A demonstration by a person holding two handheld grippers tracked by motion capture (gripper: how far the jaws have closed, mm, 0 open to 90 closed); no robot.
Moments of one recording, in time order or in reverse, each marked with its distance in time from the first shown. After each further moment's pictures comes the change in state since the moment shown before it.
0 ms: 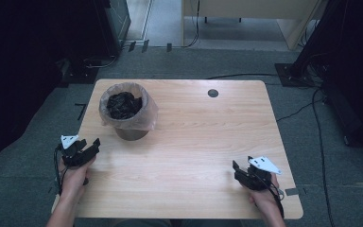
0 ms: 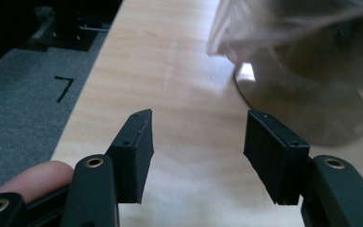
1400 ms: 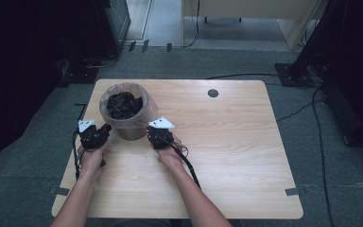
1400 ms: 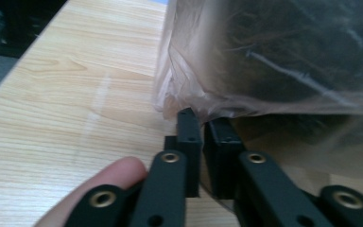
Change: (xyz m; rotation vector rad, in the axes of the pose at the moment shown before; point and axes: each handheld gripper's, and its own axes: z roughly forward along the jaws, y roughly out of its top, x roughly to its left) left arm -0.033 0.020 0.052 -0.041 -0.142 -0.051; right arm 0.238 0.108 0.166 -0.053 0.324 -0.075
